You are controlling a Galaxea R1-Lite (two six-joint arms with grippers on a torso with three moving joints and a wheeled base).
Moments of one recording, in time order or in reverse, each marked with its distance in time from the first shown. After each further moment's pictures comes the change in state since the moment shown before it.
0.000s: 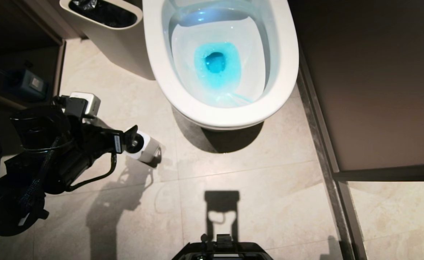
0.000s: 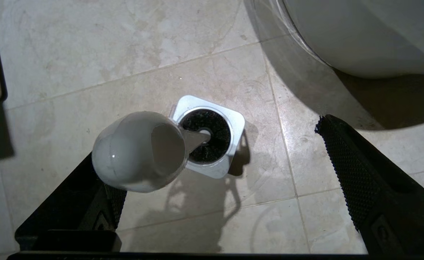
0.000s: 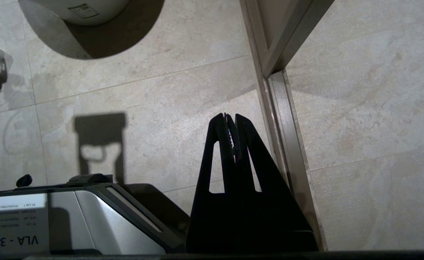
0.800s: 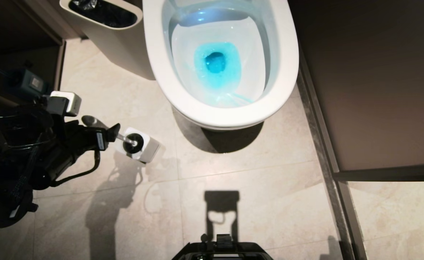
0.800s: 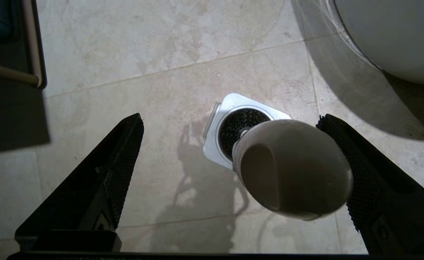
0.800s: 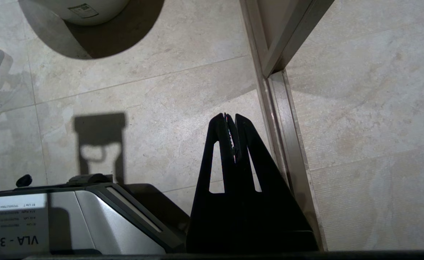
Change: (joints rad) left arm 0.133 0.012 -0.013 0.001 -0.044 0.001; right arm 0.000 0.000 0.000 0.000 0.000 0.000
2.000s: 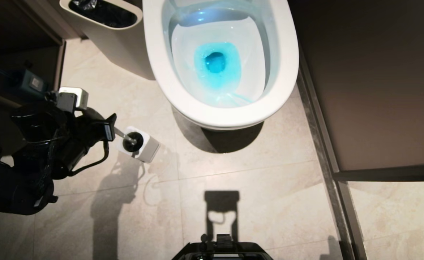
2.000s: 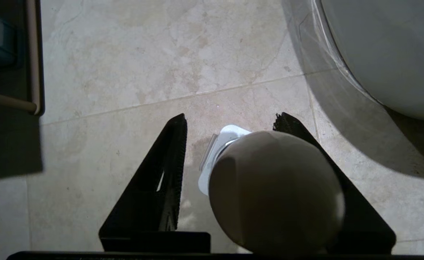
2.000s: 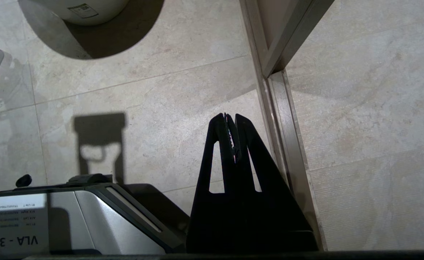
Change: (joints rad) left arm -0.003 0.117 -0.067 -0.155 0.010 0.001; right arm 0.000 0.000 0.000 0.000 0.000 0.000
